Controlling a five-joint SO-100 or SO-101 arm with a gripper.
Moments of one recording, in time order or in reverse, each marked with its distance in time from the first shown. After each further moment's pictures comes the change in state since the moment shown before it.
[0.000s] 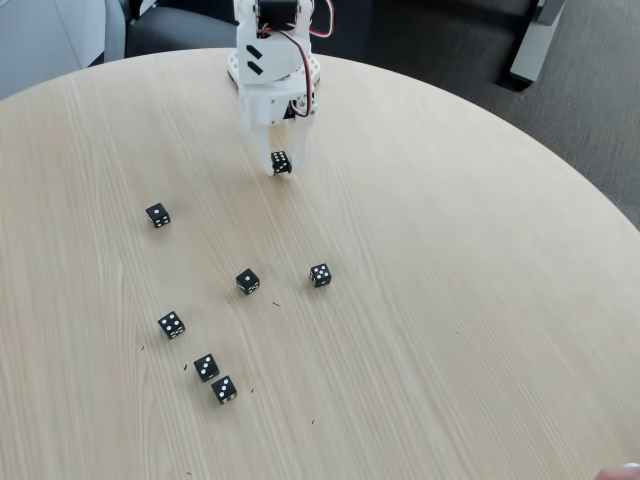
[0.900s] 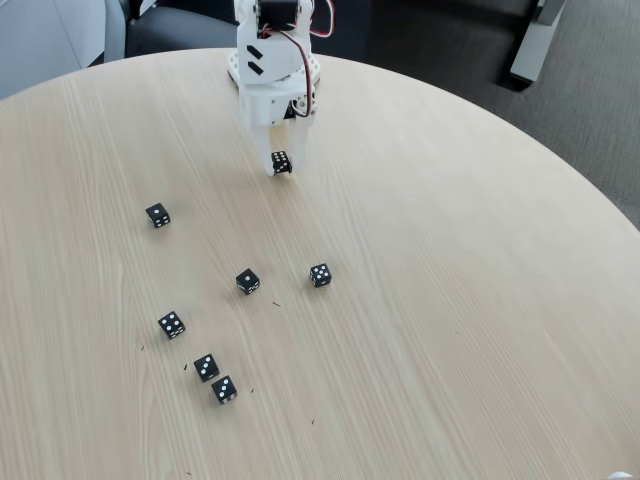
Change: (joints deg) arm -0.2 0.0 0.1 0.0 0.3
